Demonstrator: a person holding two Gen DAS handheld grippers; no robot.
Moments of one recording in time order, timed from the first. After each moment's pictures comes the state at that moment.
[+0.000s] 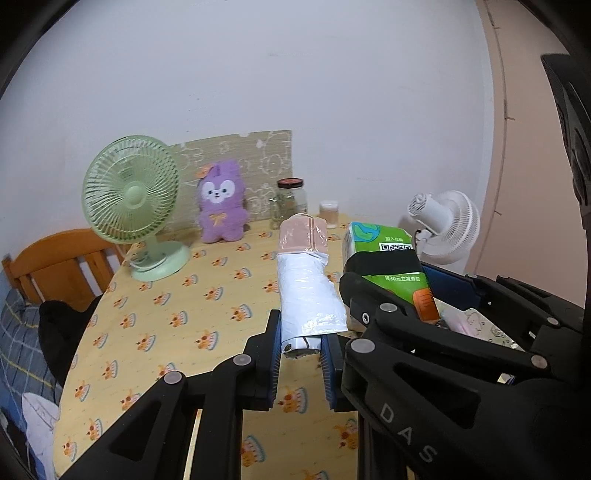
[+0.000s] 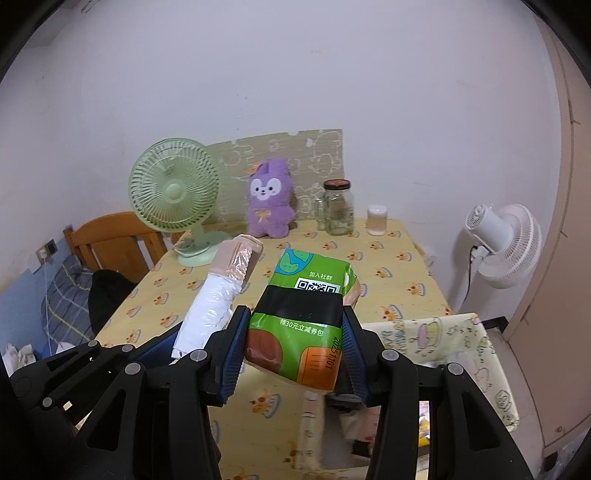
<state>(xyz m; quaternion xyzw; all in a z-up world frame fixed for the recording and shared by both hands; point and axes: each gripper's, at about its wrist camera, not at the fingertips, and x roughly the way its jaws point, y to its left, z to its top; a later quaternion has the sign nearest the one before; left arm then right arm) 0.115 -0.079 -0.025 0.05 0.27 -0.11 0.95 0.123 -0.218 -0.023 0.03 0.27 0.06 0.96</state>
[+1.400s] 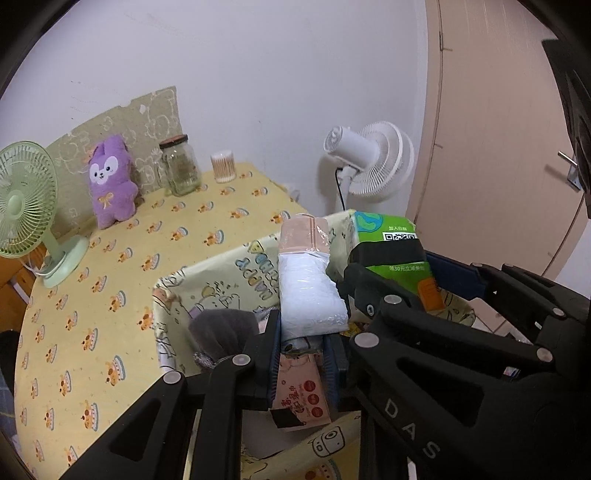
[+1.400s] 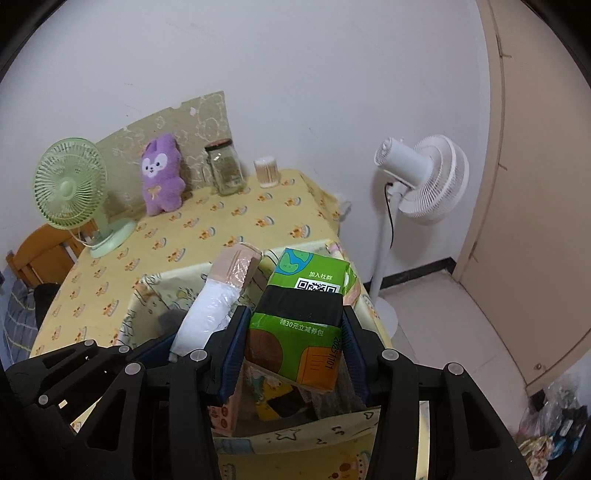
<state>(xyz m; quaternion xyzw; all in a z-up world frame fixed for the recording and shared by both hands) 0.138 -0.207 -0.078 0.11 0.36 -0.23 0.90 0.122 -0.345 -0.085 0.08 0.34 -0.07 0.93</state>
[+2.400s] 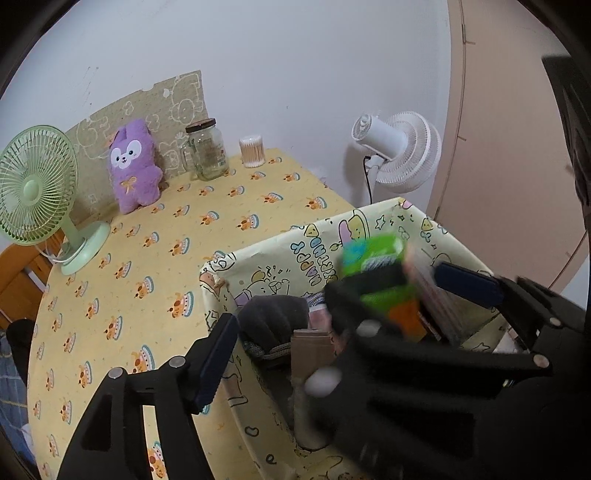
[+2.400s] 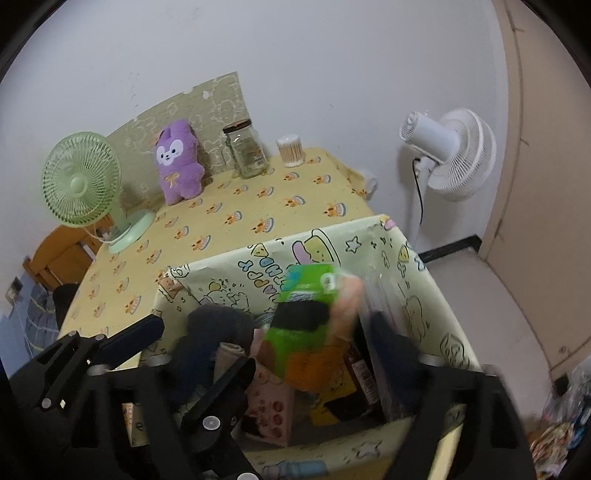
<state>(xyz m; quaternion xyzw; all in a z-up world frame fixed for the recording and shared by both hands) 0.153 -0.178 -0.080 0.11 0.37 -0.19 0.90 0.142 -0.320 -0.096 0.12 0.37 -0.03 0.92</state>
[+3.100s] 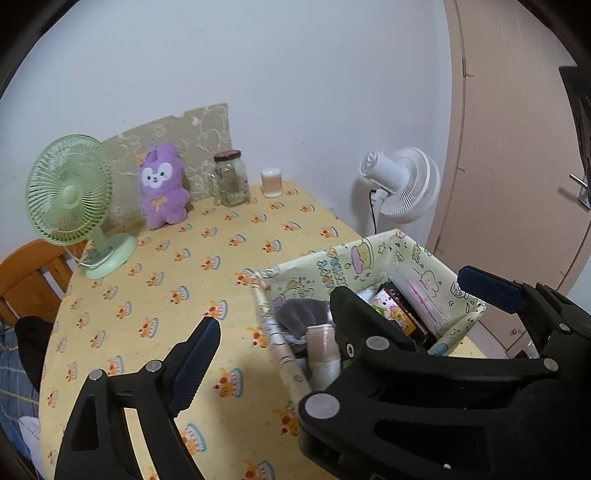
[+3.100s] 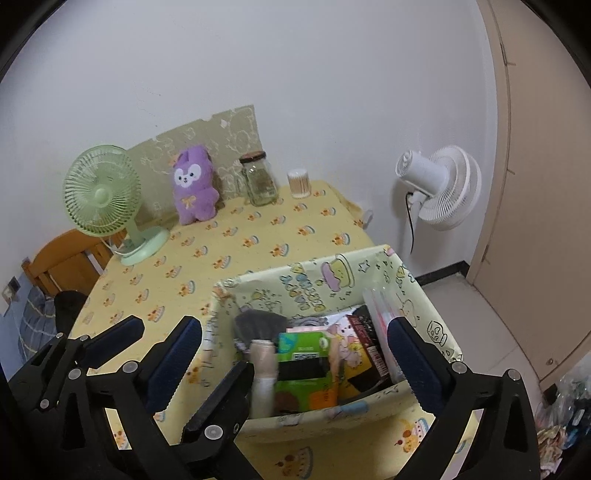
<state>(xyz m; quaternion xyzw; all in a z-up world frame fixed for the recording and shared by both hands) 0.108 -0.131 -0.039 0.09 0.32 -0.18 0.93 0.095 -0.279 -0.050 0.09 0.31 -0.05 0.94</state>
